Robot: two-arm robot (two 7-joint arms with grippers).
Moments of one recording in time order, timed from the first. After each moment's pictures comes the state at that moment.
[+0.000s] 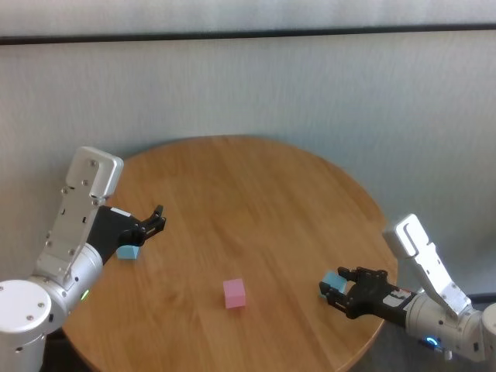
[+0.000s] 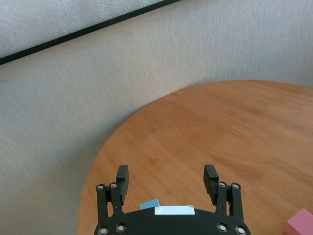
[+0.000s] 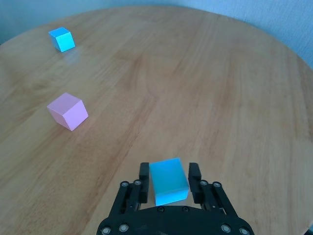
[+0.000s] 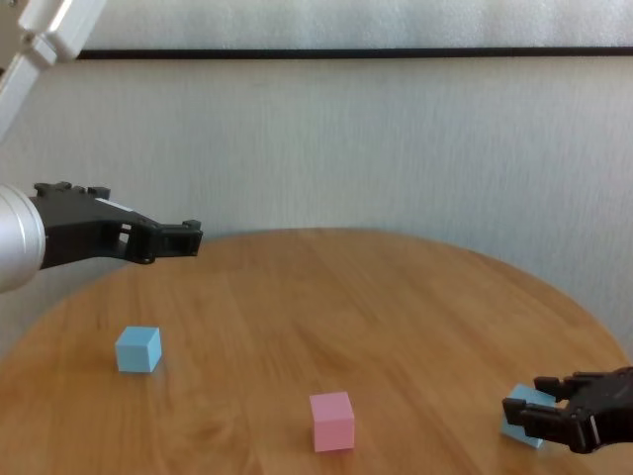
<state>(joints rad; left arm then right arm) -0.12 0.38 0.32 -1.76 -0.15 0.39 0.00 0.22 0.50 -0.43 -1.36 0.34 0.21 0.42</state>
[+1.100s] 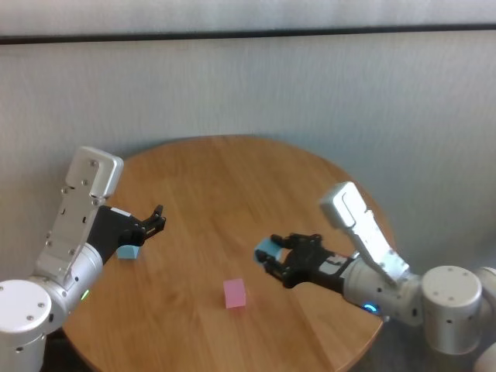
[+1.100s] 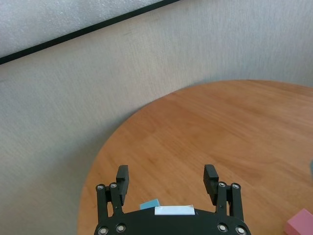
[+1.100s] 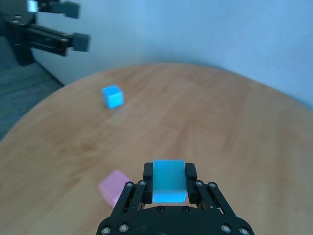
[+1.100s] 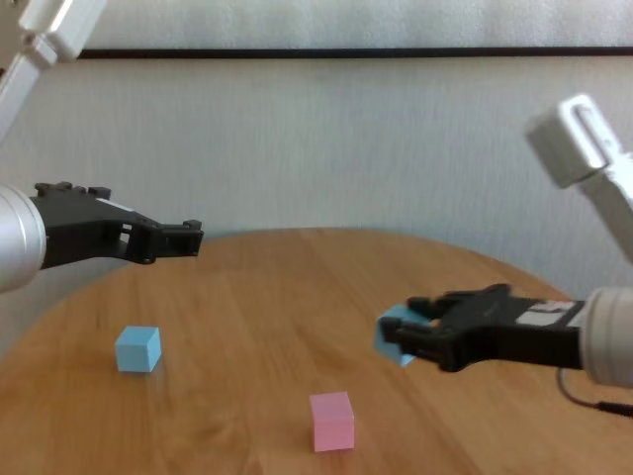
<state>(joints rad) -0.12 0.38 0.32 -1.76 -0.15 0.39 0.00 0.34 0.39 -0.50 -1.34 0.26 0.18 0.48</state>
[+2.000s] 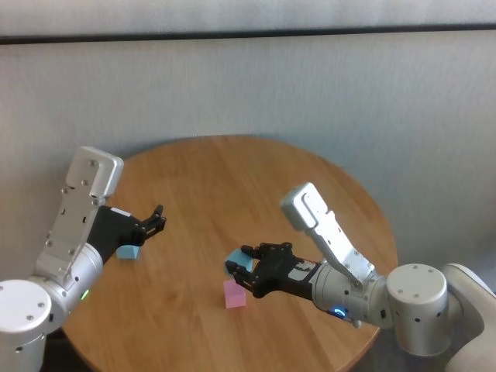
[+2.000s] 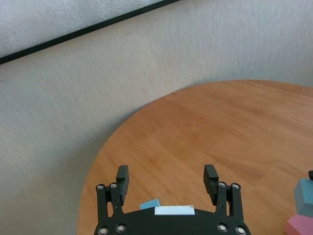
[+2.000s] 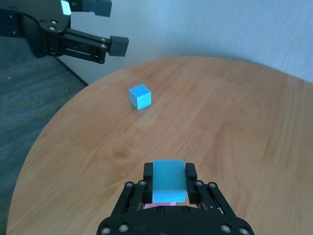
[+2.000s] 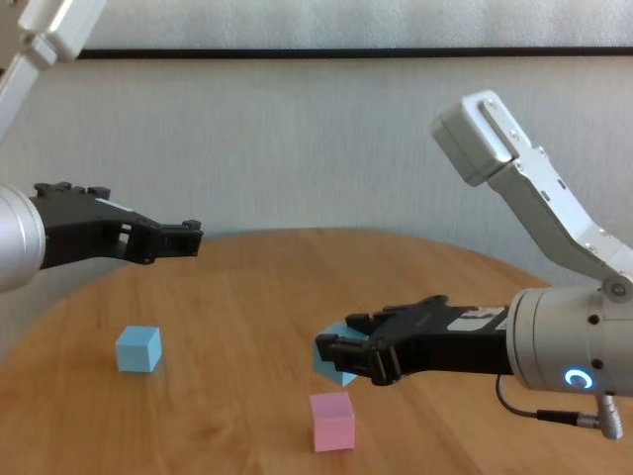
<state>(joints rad) -0.12 0.38 0.32 -1.76 -0.15 0.39 0.00 0.35 0.33 -0.55 -1.39 0.24 0.30 0.46</state>
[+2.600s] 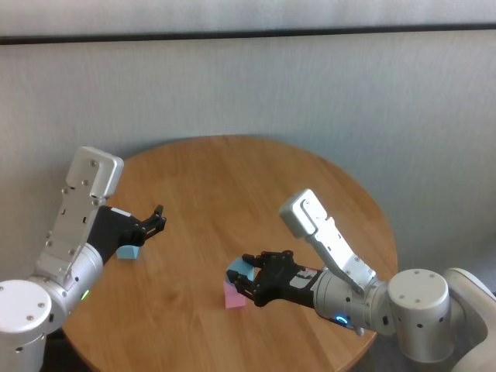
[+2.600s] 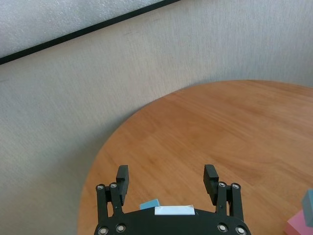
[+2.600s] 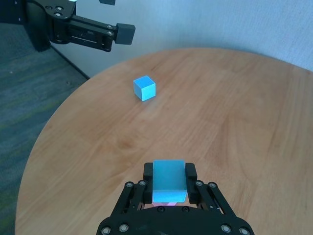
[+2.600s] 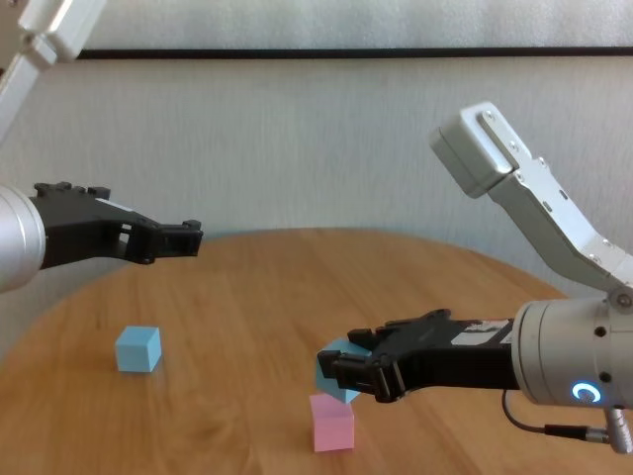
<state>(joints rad) -0.12 0.38 0.32 -1.76 -0.15 0.39 0.00 0.34 0.33 -0.56 -1.41 0.24 0.34 0.46</state>
